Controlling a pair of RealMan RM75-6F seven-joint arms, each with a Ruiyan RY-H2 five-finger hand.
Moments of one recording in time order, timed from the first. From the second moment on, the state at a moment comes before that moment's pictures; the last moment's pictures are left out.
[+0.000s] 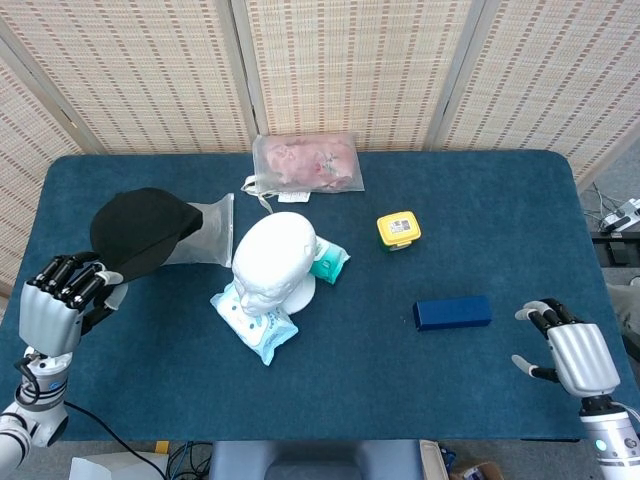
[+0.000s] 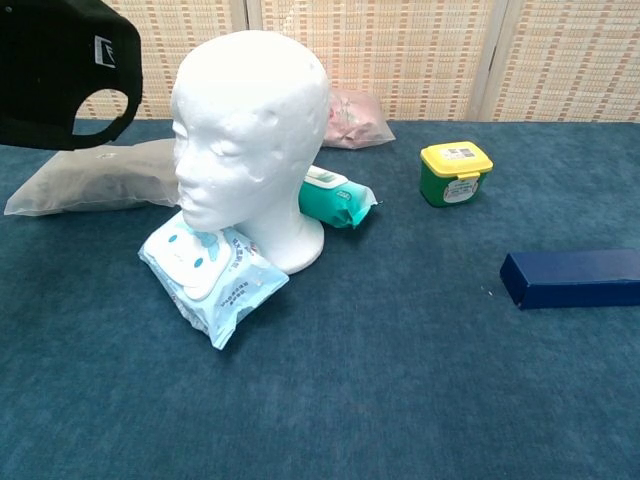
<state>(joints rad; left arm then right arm) -0.51 -1.57 -0.16 -0.80 1.68 2.07 -0.22 0.10 -1.12 0.03 -1.62 -1.57 1.47 -0.09</state>
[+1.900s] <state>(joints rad) -0.71 -1.58 -0.21 -1.30 1.93 1.77 0.28 0.10 -1.11 0.04 -1.62 -1.56 1.47 -0.06</state>
